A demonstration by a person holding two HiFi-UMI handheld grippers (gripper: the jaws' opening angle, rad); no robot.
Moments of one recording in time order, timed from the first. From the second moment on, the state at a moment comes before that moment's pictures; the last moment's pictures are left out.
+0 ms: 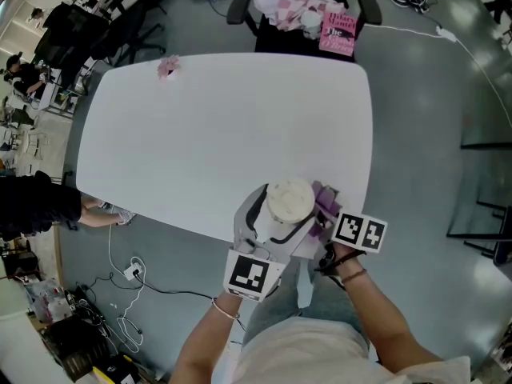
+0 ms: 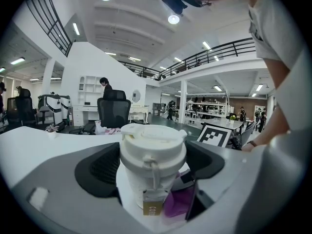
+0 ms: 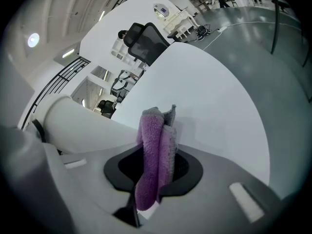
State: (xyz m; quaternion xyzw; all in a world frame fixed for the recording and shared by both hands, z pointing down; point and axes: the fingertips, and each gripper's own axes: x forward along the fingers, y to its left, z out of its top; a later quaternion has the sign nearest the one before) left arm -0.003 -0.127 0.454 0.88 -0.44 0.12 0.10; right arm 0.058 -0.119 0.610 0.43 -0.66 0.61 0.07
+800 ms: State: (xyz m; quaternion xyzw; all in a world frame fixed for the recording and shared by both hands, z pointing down) left arm -0.005 -0.123 0.459 0.90 -0.41 0.12 0.08; right arm 0.067 -0.113 0.572 0.38 -0.71 0.59 0.08
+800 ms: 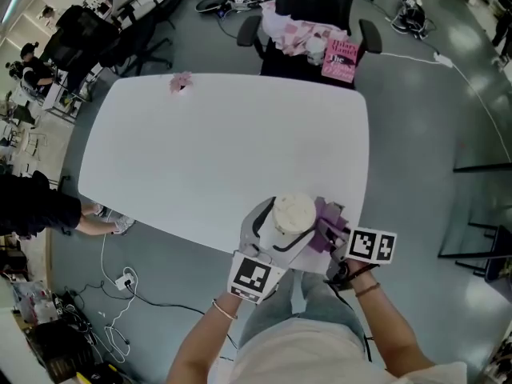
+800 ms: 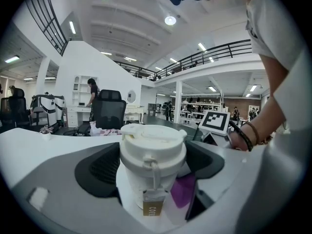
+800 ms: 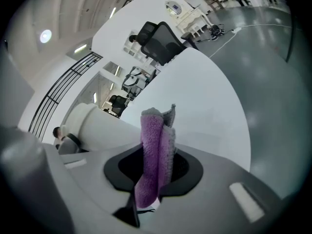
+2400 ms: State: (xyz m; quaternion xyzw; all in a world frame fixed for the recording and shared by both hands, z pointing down) left arm -0.004 -0.101 0.457 0.99 -0.11 0.12 0.04; right arm -0.003 -0.184 0.467 -0.15 -0.73 0.42 0.52
